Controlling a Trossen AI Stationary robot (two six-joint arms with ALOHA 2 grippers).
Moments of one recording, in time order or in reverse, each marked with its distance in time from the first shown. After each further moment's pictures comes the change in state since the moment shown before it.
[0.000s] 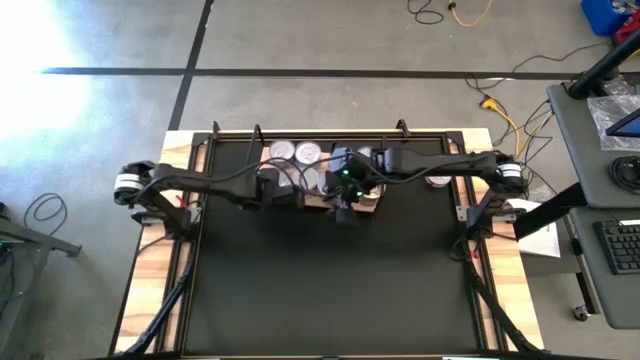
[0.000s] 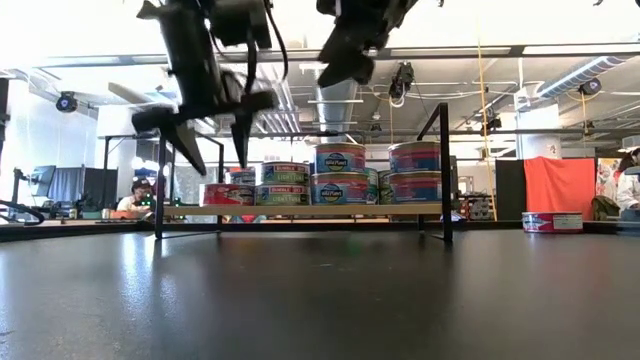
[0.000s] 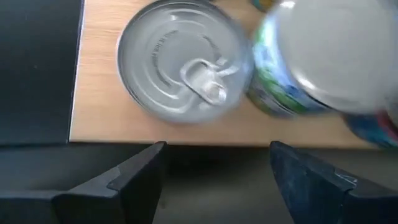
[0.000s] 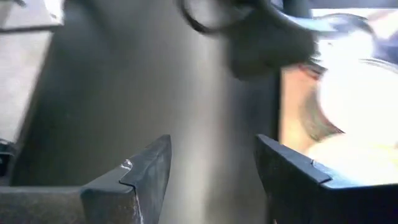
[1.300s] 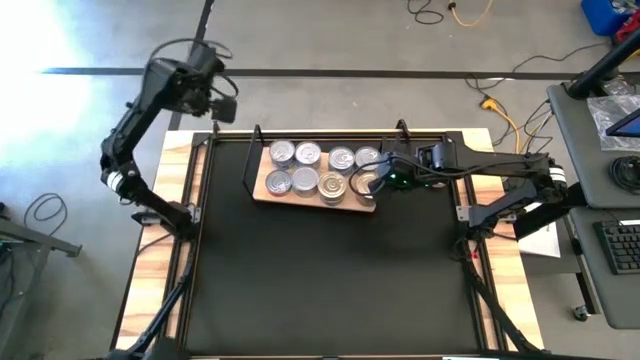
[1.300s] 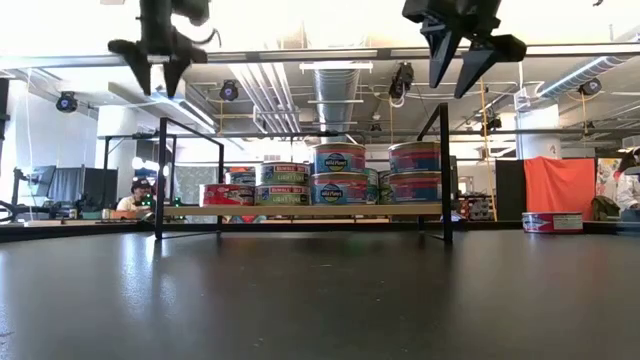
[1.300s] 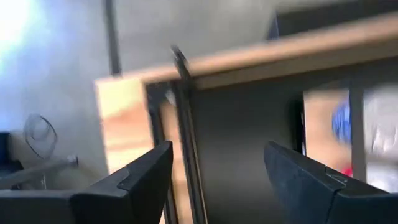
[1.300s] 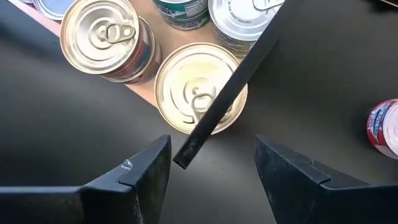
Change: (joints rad) left arm 0.918 -0.063 0.723 -0.714 0.125 1.041; right arm 0.008 -0.333 -0.178 -0.501 0.507 0.963
